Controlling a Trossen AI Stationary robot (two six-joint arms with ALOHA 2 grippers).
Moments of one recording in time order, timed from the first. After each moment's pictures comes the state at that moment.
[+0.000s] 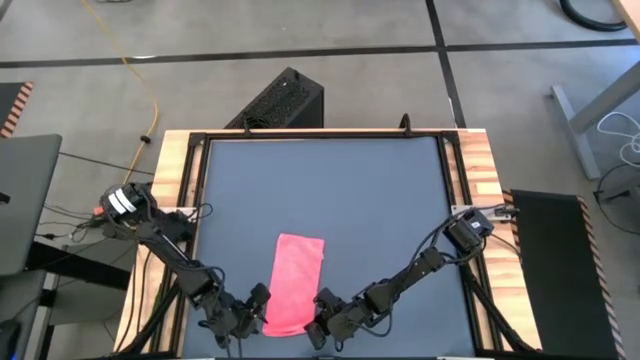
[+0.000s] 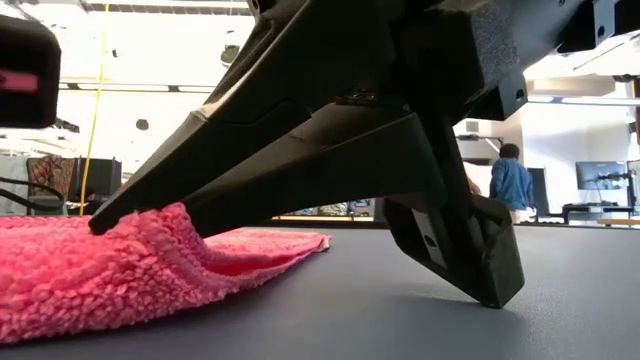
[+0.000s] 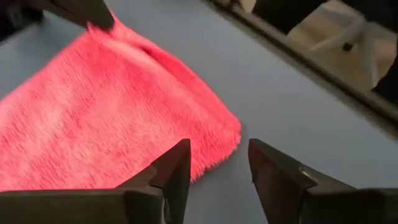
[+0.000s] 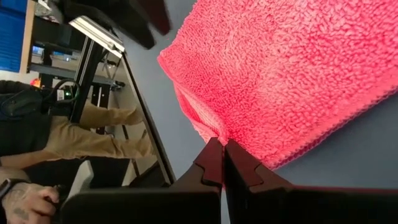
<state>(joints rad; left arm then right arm) -0.87 1.66 0.71 0.20 -0.22 0.00 0.62 2.29 1.41 0.17 0.26 1.39</state>
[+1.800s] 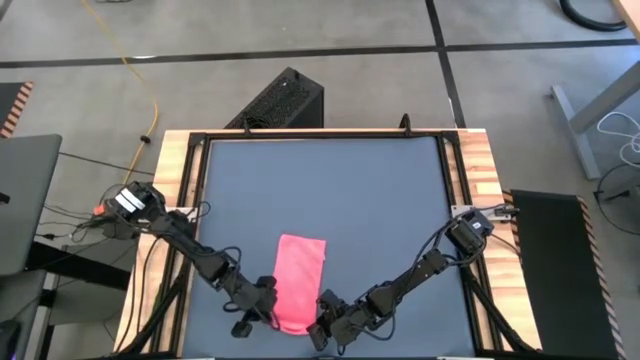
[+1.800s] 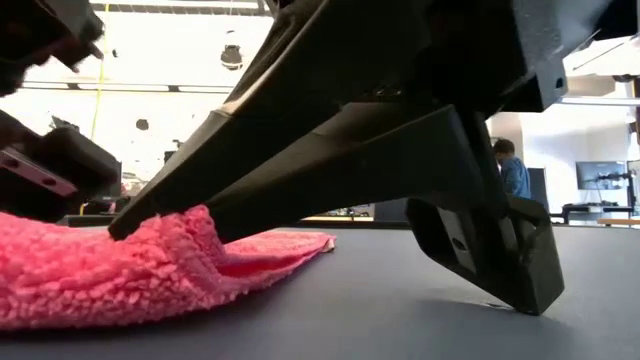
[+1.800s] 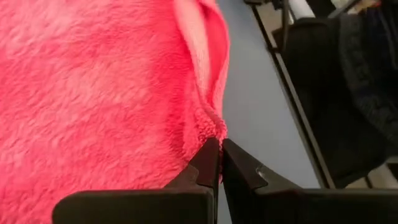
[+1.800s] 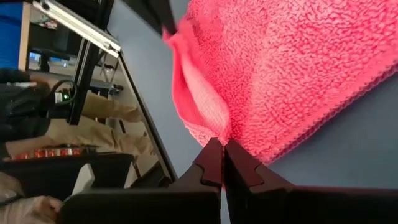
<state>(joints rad) -0.66 1.69 0.65 0.36 0.12 -0.54 0.65 2.29 1.41 0.15 0.28 1.45</state>
